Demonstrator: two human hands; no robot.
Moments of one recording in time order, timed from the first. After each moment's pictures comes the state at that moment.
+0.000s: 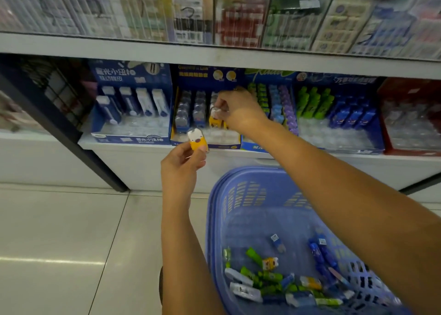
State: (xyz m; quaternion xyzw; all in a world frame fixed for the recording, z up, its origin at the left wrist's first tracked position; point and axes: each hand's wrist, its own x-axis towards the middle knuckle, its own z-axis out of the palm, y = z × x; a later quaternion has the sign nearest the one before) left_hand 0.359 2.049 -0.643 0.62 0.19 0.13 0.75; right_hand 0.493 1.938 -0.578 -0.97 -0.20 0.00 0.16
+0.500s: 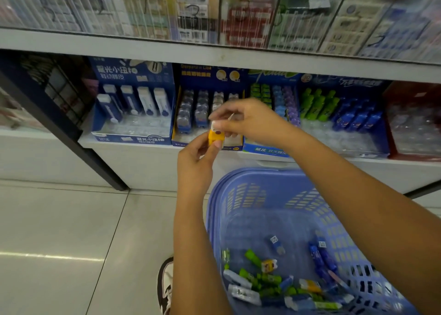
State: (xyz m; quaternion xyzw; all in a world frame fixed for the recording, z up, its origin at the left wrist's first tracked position) left_hand 0.370 2.031 -0.631 0.70 0.11 0.13 0.69; right_hand 0.455 1.911 -0.557 -0.86 -0.26 0.14 0.40
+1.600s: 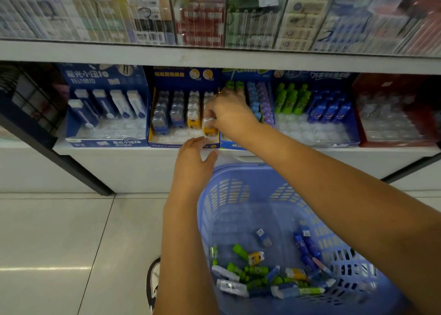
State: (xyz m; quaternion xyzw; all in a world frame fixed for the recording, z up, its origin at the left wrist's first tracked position) left_hand 0.378 2.005 -0.632 0.89 0.05 0.06 0.44; right_hand 0.477 1.910 -0.569 -0.96 -0.26 -0.02 0.01
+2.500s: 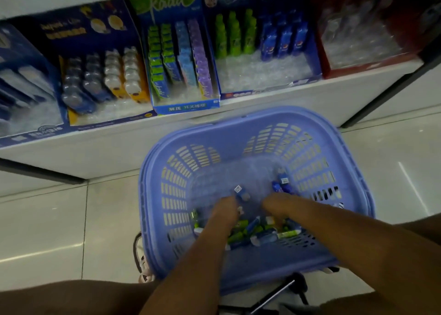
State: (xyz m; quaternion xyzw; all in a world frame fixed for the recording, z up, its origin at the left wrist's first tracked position) left_hand 0.295 1.865 -0.834 0.90 -0.01 -0.41 0.15; right_hand 0.313 1.700 -0.831 -0.78 -0.25 0.56 -0.09
